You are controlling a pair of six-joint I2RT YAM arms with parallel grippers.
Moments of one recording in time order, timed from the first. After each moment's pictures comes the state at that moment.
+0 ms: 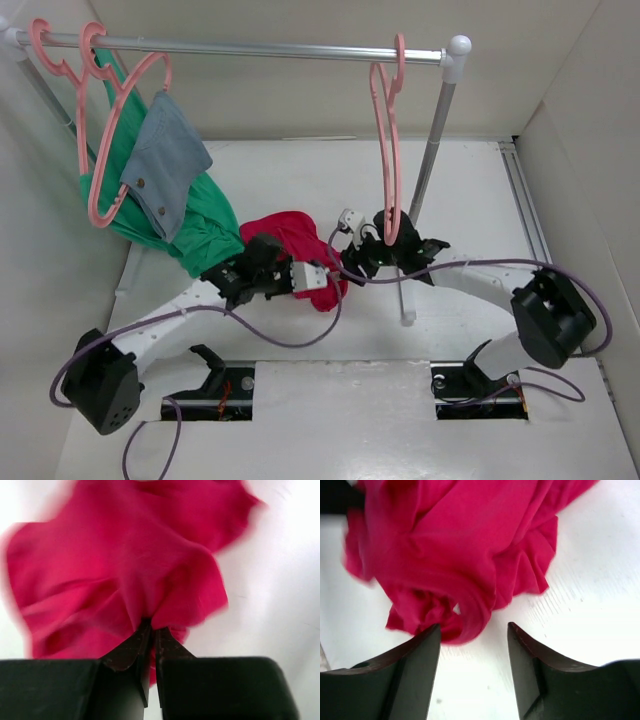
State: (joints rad) left arm -0.71 1.09 0.58 -0.39 0.17 0.81; right arm 0.69 1.51 0.86 -0.03 -0.41 -0.15
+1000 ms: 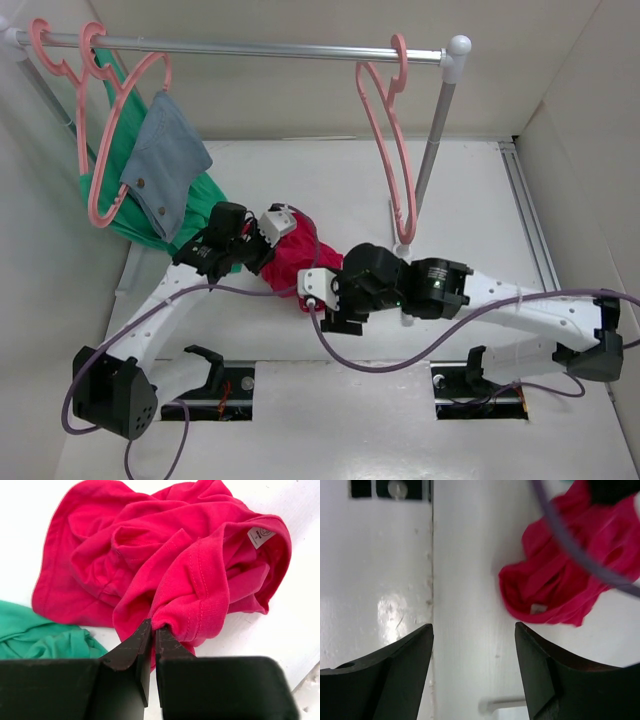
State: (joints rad) left arm -0.37 1.08 0.83 -0.54 0.36 0.45; right arm 1.26 1.28 1.22 -0.69 -0.11 -0.33
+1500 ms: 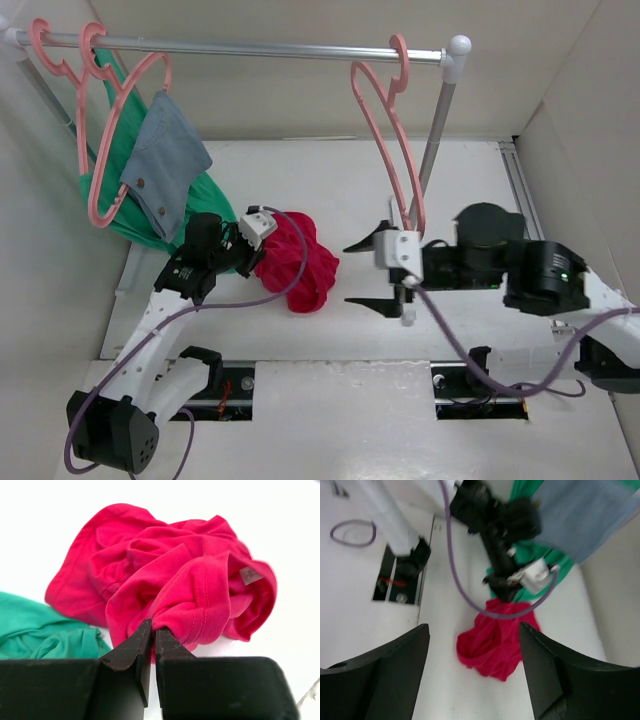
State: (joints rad) left arm -0.25 0.89 0.71 -0.43 0.45 0.40; right arm 1.26 1.13 1.63 -0.78 -0.21 -0.43
